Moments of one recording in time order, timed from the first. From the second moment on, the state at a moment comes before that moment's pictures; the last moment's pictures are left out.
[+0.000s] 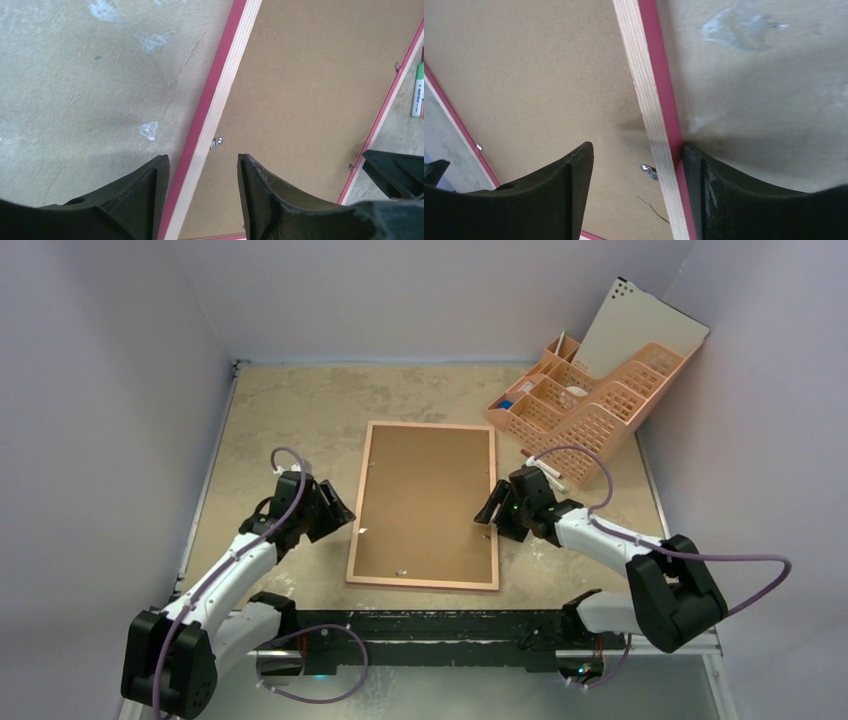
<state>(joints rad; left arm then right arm) -0.28 0.98 0.51 -0.38 0.09 -0.77 0.46 1.29 0.55 -0.22 -0.07 0.91</state>
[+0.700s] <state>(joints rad) -0.28 0.81 0.53 -0.69 -0.32 -0.99 0.70 1.71 0.86 0.01 -0.21 1.00</state>
